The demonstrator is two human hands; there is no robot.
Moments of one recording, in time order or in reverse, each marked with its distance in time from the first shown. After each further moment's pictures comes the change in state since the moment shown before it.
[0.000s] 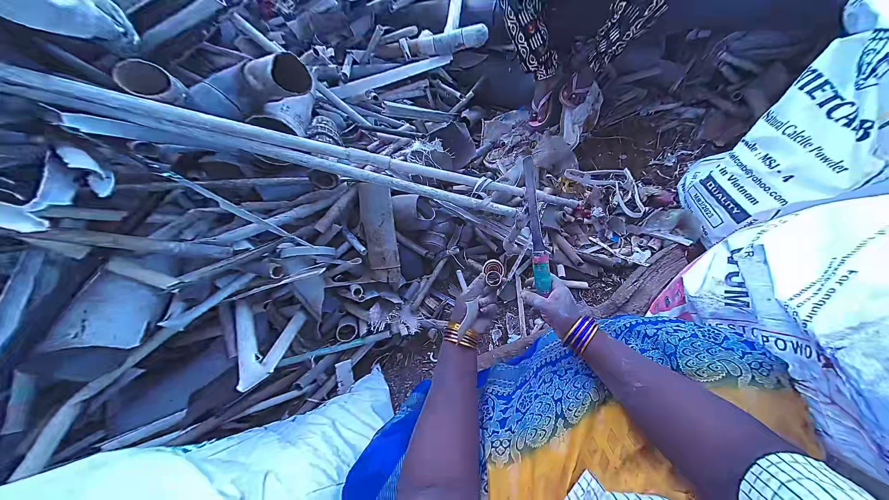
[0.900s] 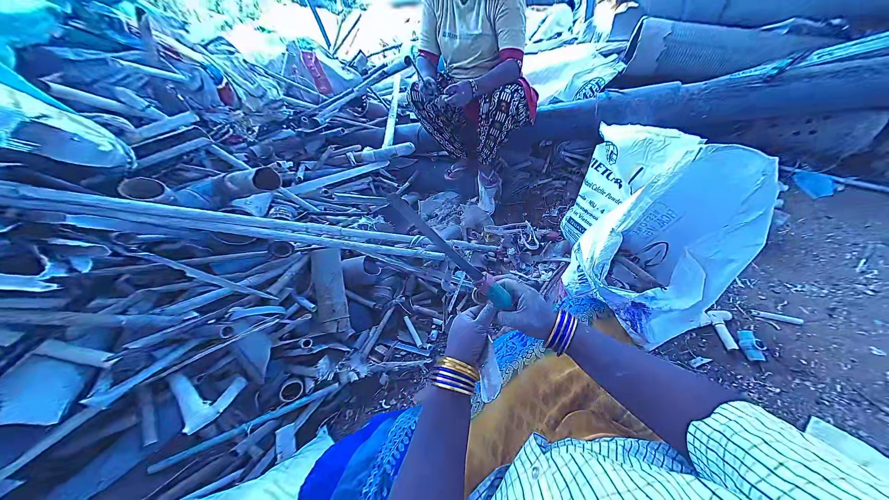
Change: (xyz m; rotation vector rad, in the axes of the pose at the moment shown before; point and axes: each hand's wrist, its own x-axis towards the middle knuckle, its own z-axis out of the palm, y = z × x) left_hand -0.185 -0.093 0.193 1.060 0.133 0.205; right_hand -0.185 -0.072 -0.084 -0.285 -0.128 -0.609
